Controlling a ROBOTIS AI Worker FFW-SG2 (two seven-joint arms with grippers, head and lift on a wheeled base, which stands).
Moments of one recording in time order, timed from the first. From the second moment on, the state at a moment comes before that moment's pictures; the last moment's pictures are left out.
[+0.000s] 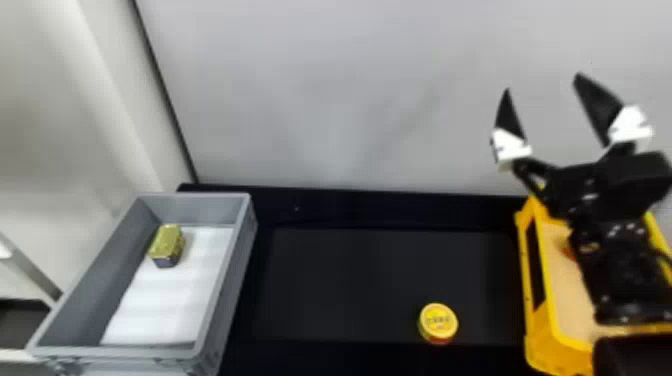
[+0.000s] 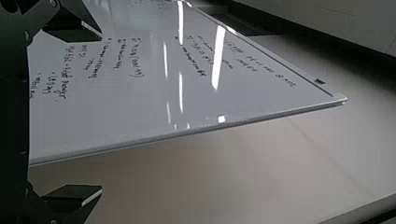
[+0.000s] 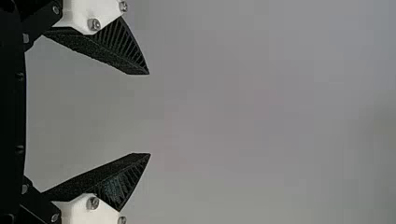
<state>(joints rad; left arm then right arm) 0.11 0.00 0.54 -2.36 -0.23 0.40 0.23 0.10 -0.21 -0.04 -1.96 0.13 0.02 -0.06</state>
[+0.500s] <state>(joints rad) 0.11 0.00 0.54 -2.35 -0.23 0.40 0.23 0.22 -0.21 0.06 -1.94 0.07 0.04 -0.09</state>
